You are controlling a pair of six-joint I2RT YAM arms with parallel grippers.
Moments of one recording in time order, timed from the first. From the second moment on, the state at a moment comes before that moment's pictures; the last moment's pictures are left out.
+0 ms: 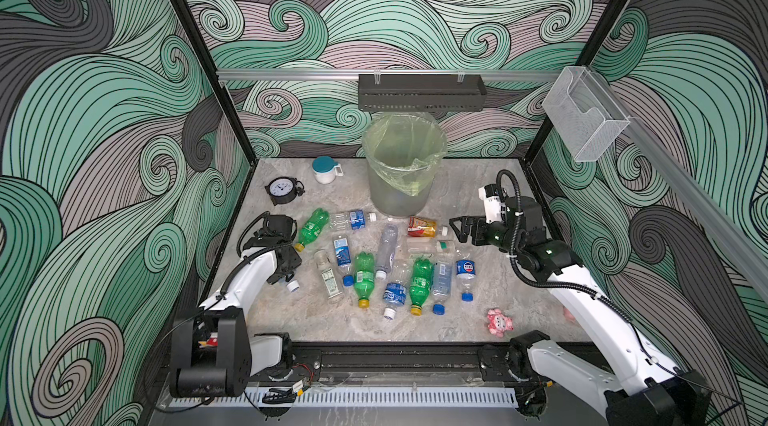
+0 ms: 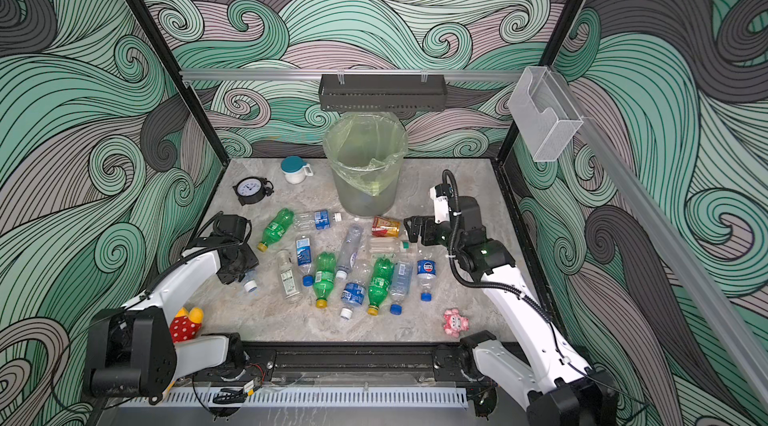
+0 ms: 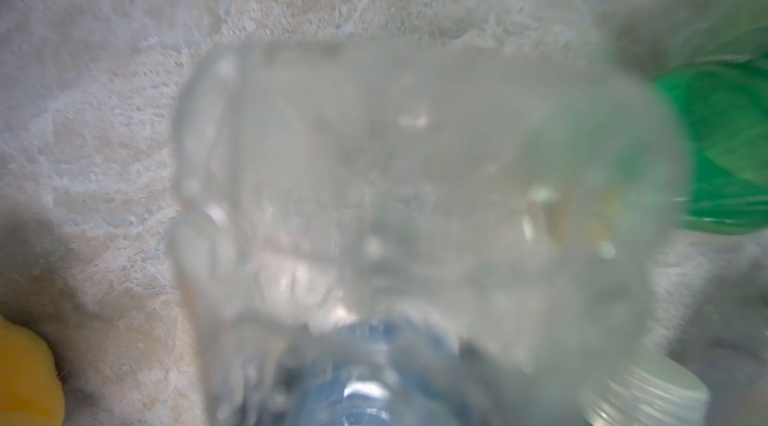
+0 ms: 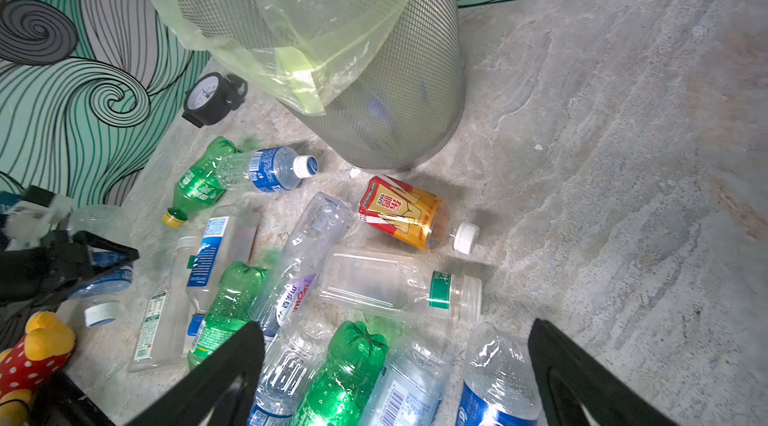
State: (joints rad) left arm 0.02 1.20 0.72 -0.77 -0.21 -0.66; right arm 0.30 1.00 0.87 -0.50 -0.20 0.24
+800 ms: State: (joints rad) left arm 0.02 0.94 0.93 -0.89 0.11 -0.32; right arm 0.29 0.92 0.77 -0.54 -0.14 0.24
